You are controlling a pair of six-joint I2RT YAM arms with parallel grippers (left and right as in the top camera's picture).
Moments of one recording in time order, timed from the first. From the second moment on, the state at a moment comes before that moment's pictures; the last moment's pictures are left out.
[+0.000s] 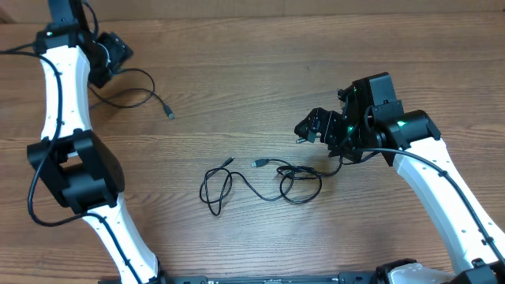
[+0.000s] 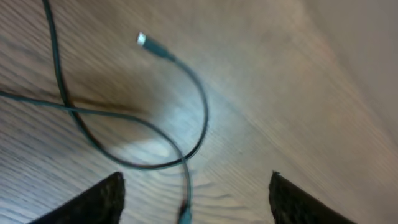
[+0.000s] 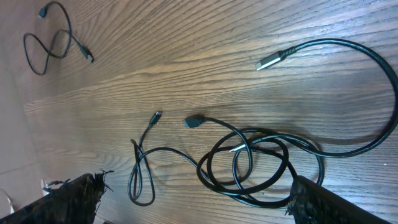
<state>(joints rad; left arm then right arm) 0.25 2.24 2.11 -1.01 0.15 -0.56 0.26 1.43 1.17 -0.86 -0.43 0.59</state>
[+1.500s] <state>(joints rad) 0.35 2.46 2.11 -0.97 0.03 -0.82 0.26 1.43 1.17 -0.89 -0.40 0.59</state>
